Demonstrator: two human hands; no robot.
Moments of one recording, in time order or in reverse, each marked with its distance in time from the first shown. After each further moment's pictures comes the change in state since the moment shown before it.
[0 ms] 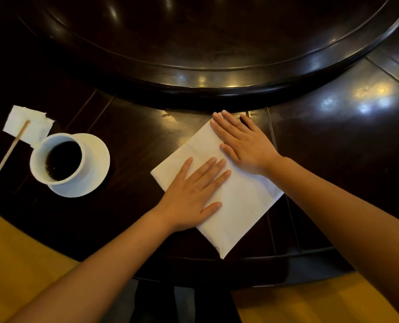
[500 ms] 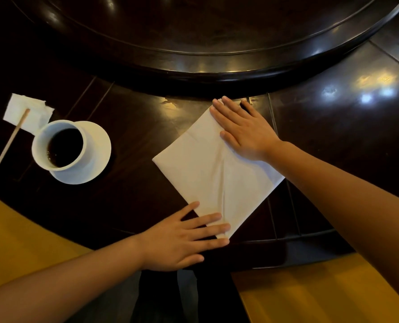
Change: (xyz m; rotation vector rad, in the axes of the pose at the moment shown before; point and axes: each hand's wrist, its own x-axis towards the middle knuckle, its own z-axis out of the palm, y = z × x) left_hand -0.085 0.021 -0.002 0.002 -0.205 0.504; right_hand 0.000 -0.004 -0.005 -0.002 -0.015 0.014
